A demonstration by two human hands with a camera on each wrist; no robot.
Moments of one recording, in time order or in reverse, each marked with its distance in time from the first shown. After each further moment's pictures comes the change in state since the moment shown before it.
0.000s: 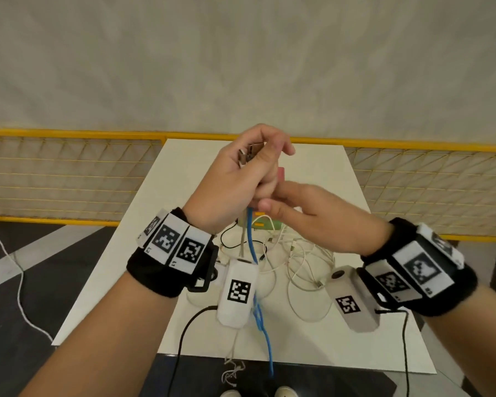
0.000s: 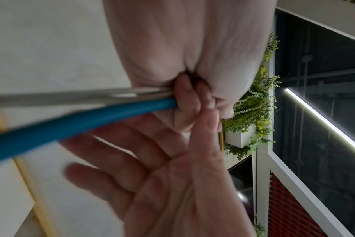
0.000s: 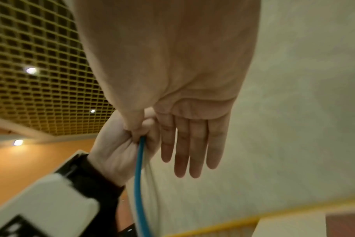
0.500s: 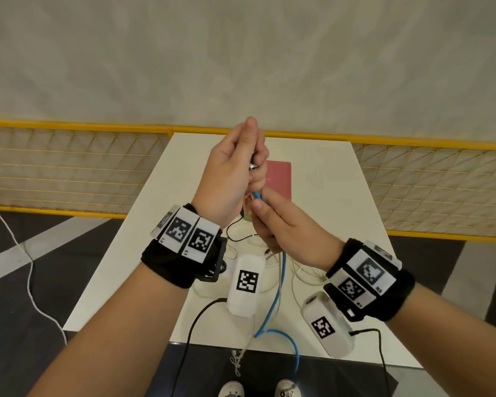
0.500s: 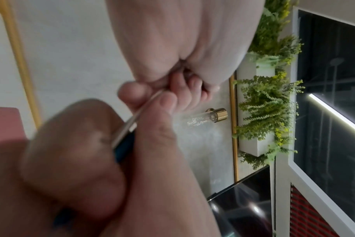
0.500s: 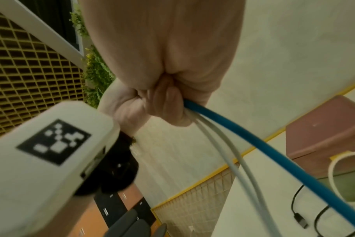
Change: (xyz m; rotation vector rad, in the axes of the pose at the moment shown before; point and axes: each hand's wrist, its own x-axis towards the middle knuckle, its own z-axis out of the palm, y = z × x) left_hand -0.002 -0.010 -0.009 -0.118 0.270 -0.089; right_hand 0.012 0.009 0.060 0.560 0.058 0.059
